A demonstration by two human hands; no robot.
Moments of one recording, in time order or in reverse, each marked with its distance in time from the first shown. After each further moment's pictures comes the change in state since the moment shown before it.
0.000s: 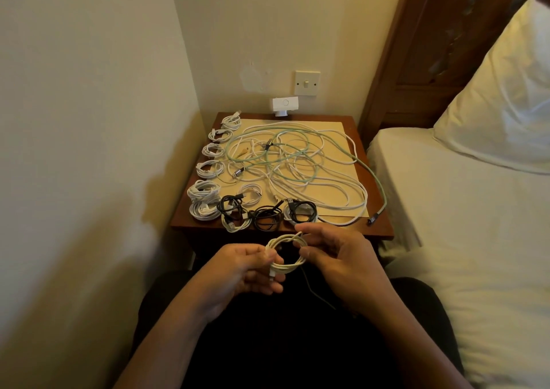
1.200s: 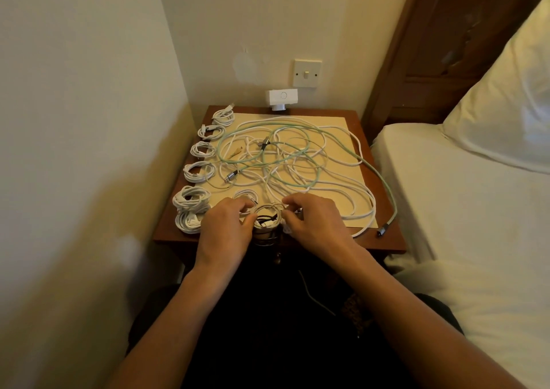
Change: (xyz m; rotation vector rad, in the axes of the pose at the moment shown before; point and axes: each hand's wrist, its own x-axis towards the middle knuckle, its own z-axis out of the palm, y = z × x) left_hand 0.110 0.017 -0.033 0.953 0.745 0.530; right_hand 0.136 0.024 0.025 -0.472 0.064 -0.068
